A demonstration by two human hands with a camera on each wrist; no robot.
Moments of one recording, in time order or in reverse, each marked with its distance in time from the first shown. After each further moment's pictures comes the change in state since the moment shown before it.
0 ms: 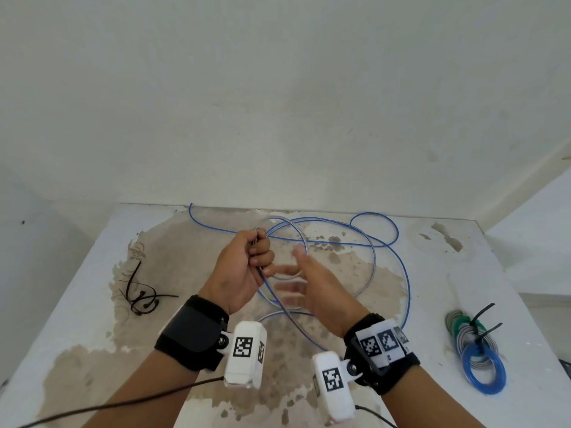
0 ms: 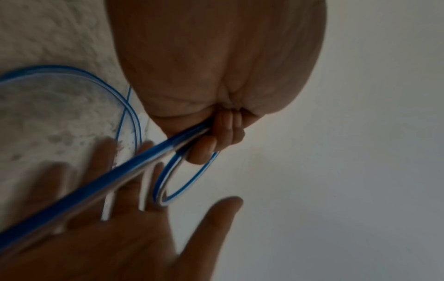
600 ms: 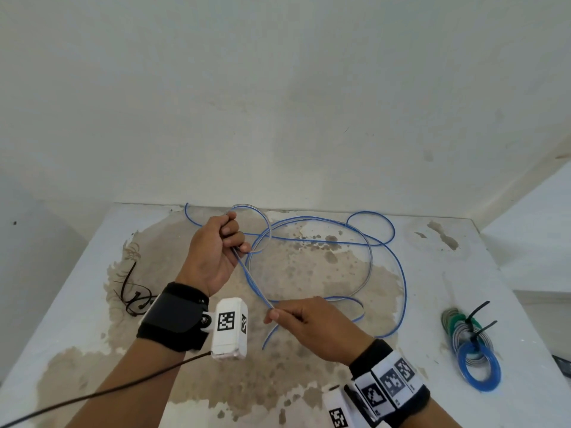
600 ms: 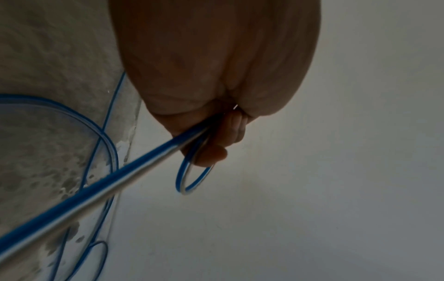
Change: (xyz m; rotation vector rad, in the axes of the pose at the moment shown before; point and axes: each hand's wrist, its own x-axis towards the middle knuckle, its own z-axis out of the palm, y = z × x) left_hand 0.015 0.028 -0.016 -0.022 0.153 0.176; right_hand -0.026 0.034 -0.021 -0.984 -0.198 -0.316
